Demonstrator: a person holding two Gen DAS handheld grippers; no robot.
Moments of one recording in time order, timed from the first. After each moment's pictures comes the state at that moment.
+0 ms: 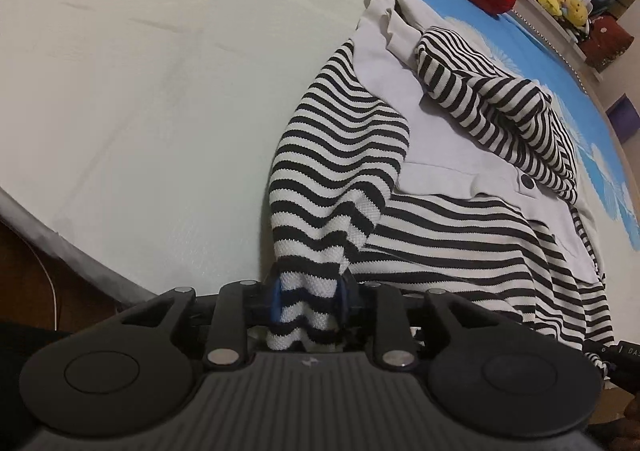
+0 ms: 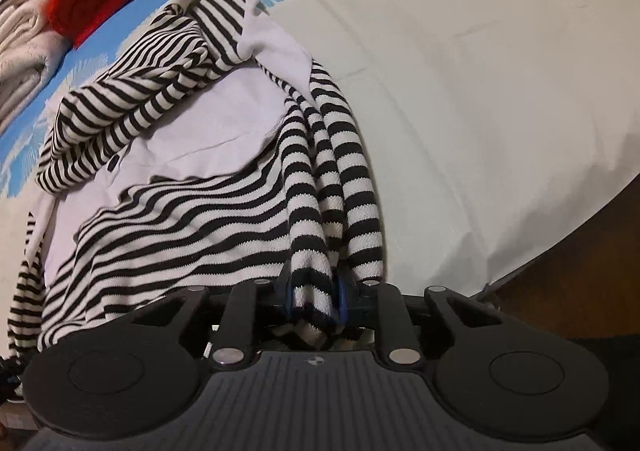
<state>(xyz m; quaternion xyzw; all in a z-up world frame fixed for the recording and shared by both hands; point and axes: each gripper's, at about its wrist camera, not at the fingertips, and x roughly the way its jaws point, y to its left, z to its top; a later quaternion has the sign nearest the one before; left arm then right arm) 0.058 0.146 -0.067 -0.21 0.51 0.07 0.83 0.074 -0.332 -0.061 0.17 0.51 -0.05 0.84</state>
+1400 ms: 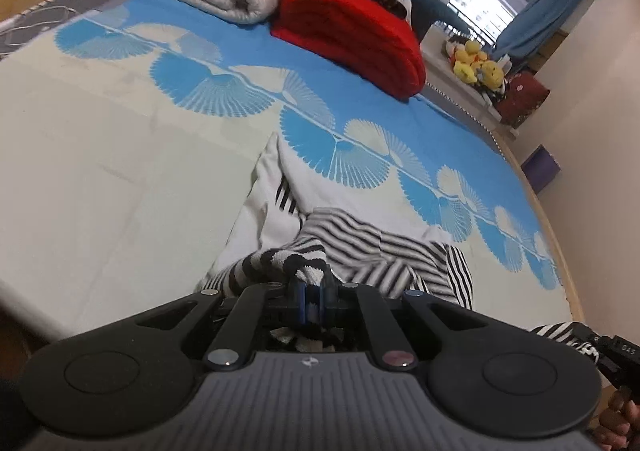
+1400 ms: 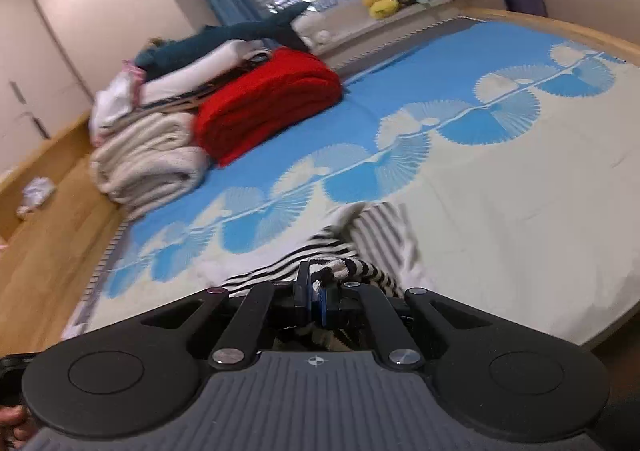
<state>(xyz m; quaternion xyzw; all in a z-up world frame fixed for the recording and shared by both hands) 0.064 0.164 0.075 -0.24 0.40 -0.02 0.89 0.014 -0.359 0.087 0.22 0.30 0.08 0.93</state>
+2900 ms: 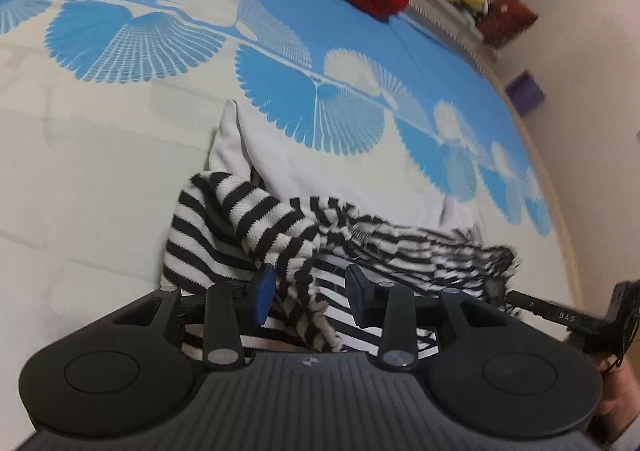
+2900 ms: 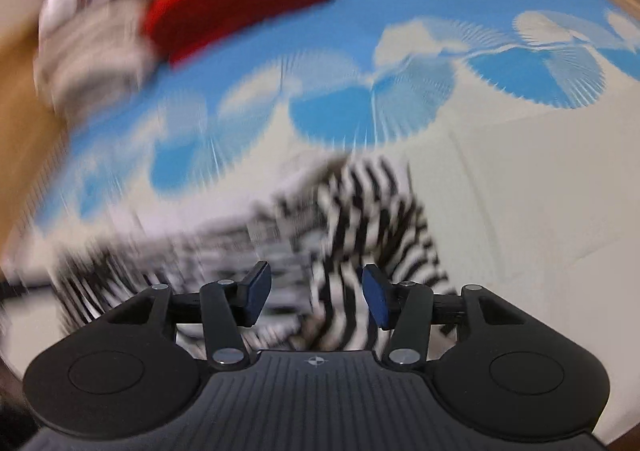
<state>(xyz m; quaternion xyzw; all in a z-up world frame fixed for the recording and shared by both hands) 0.225 0.176 -0.002 -0.20 0.51 -0.12 0.83 0.199 -0.309 -0.002 0.10 0.46 0.08 0.88</state>
